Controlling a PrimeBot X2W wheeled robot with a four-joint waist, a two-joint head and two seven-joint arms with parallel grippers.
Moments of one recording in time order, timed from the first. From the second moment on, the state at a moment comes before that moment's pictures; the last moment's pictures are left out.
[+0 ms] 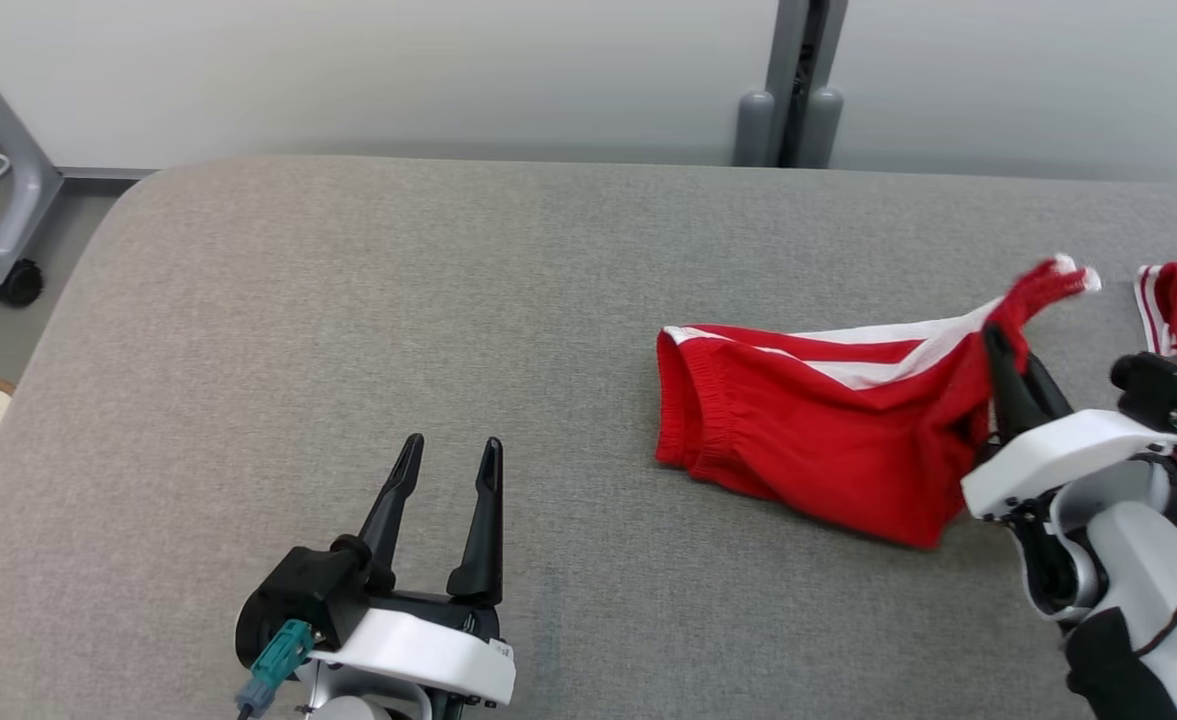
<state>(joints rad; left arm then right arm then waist) -0.09 0.05 -0.36 0.10 -0.42 0.09 -0.26 -0.53 -0.24 0.33 0.73 0.70 0.13 -0.26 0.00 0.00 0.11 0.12</state>
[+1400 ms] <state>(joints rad) -0.07 0.05 -0.38 0.11 -0.44 0.09 -0.26 -0.37 -0.06 0.63 0.54 0.73 0.13 -0.11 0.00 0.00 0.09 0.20</state>
